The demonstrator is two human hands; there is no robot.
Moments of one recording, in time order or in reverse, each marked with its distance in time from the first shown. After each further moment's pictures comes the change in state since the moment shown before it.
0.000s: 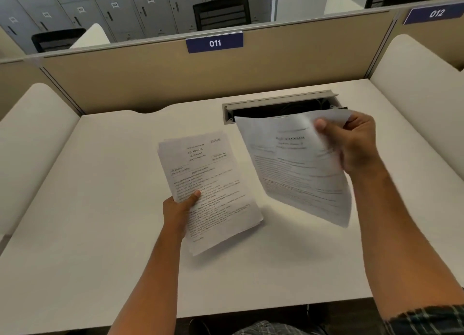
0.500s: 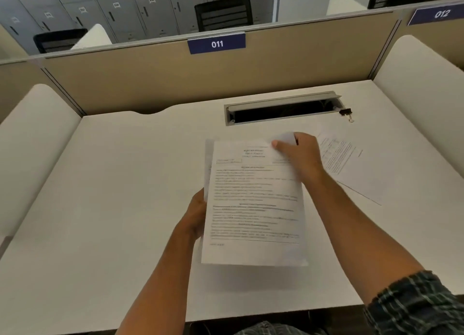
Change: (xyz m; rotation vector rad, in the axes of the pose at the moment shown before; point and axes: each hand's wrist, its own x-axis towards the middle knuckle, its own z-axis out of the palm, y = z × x) left_hand -0.013 0.022 0.038 0.120 -0.456 -0.076; right_hand 0.015 0.090 0.053 -0.511 0.130 0.386
